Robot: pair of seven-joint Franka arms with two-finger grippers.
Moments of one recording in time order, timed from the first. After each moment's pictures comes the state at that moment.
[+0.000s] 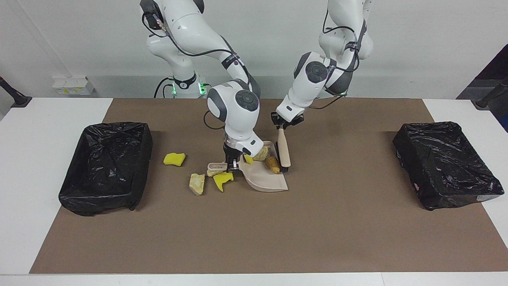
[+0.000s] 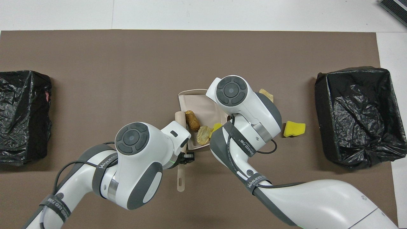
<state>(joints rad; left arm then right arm) -0.60 0.03 -0.07 -2.17 -0.32 2.14 -0.46 0.34 0.43 0.15 -1.67 -0.33 2.04 -1.10</state>
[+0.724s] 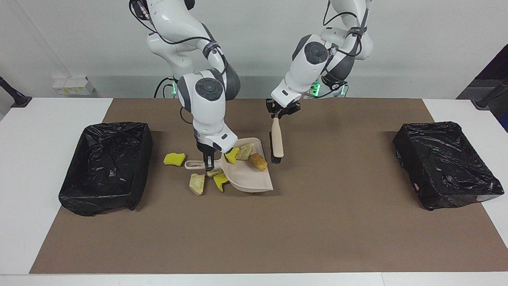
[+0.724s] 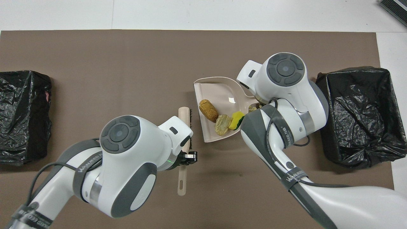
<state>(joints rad) -0.59 -0.06 -0.04 -2.03 -0.33 1.91 -0.47 0.20 0.31 0.15 -1.68 -0.21 1.99 -1.31</state>
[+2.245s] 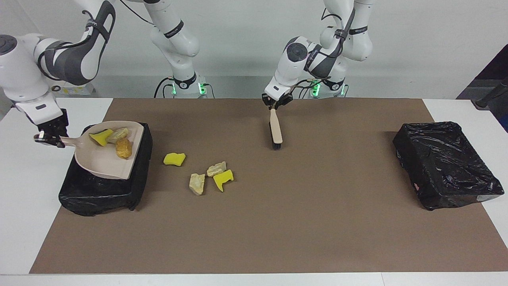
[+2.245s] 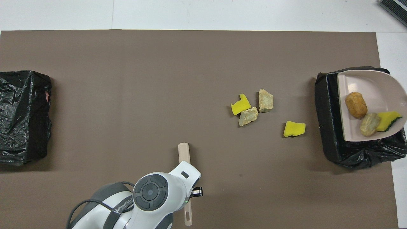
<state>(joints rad) -0.75 -0.12 -0.09 -2.40 -0.33 2.23 -0.68 -0.53 0.17 0.14 -1.68 -0.27 1.98 -1.88</state>
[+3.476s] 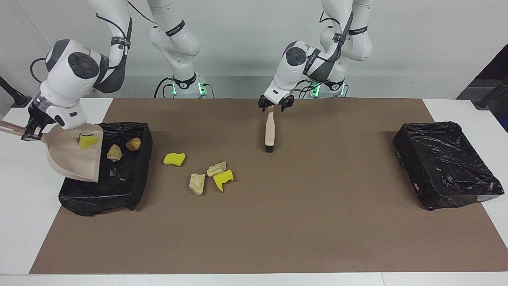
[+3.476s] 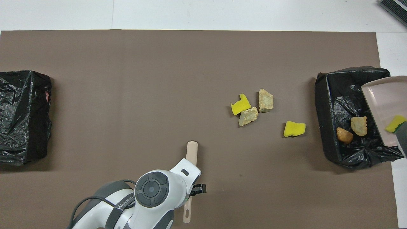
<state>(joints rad) -0.75 -0.11 -0.08 -2.40 -0.33 2.24 -0.68 -0.40 0.08 0.15 -1.86 -1.09 2.12 -1.59</state>
